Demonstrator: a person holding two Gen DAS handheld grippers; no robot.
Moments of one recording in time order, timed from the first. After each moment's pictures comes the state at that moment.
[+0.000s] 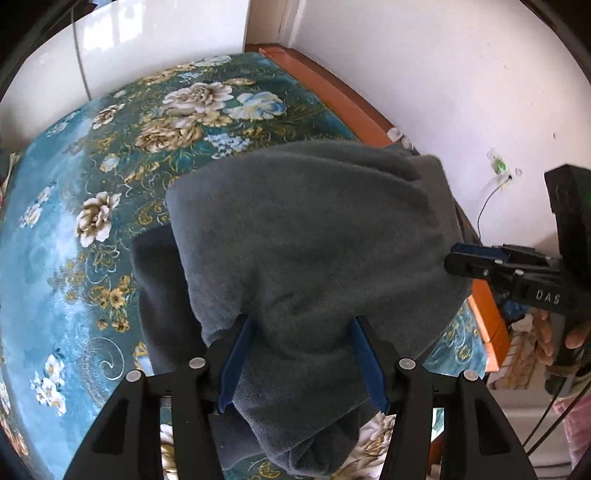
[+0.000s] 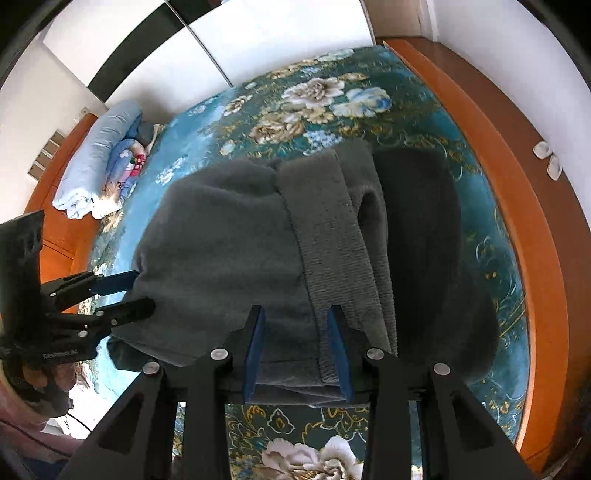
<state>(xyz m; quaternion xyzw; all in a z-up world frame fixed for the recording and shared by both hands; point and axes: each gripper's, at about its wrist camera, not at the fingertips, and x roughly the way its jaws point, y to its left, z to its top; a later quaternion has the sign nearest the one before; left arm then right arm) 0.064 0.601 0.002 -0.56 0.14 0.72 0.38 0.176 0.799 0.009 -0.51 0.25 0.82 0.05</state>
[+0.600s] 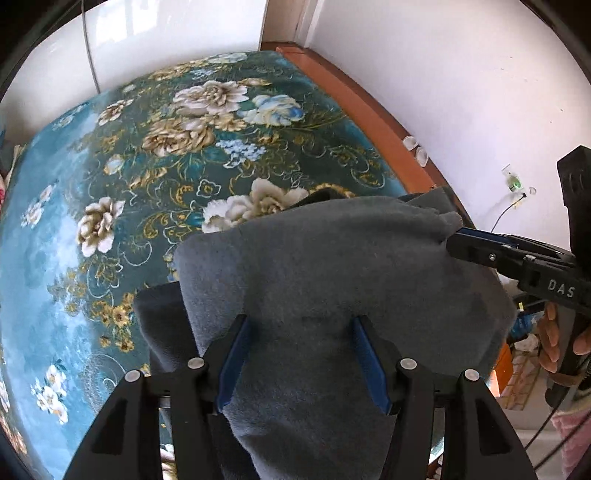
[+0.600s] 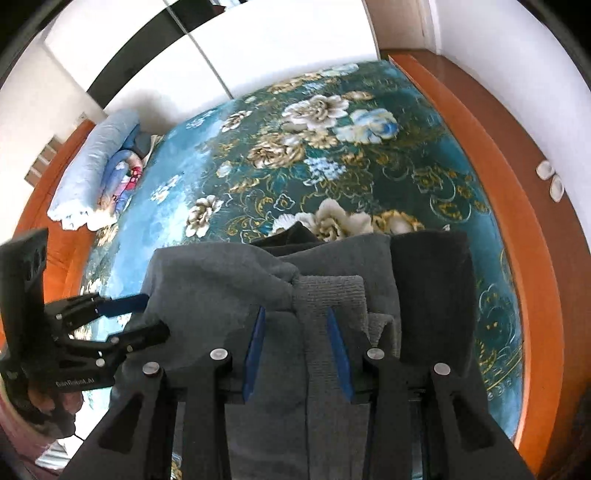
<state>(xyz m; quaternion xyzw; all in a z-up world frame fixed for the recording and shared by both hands) 0.006 0.624 -0.009 -0.57 0.12 0.74 0.35 0.109 0.825 0.018 -0.49 0.25 0.83 0.06</state>
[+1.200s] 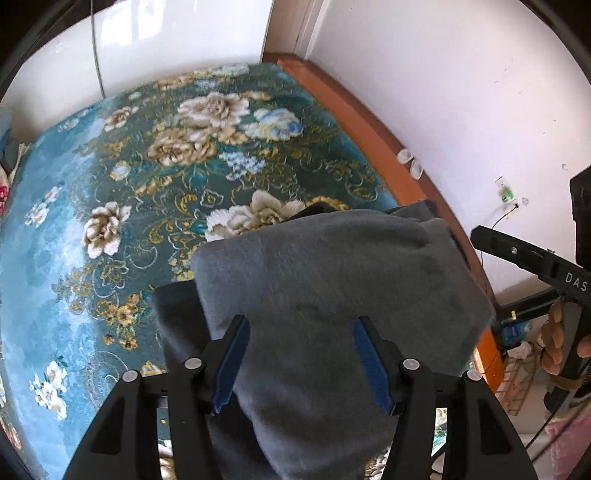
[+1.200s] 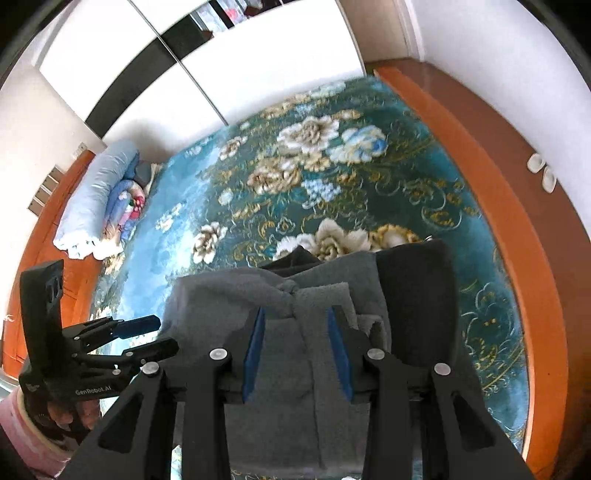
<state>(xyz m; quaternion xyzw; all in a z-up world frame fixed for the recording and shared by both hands) 0.026 0.593 0.035 -0.54 0.10 0.75 0.36 0.143 0.822 0.063 -0.44 0.26 0.86 0.08</state>
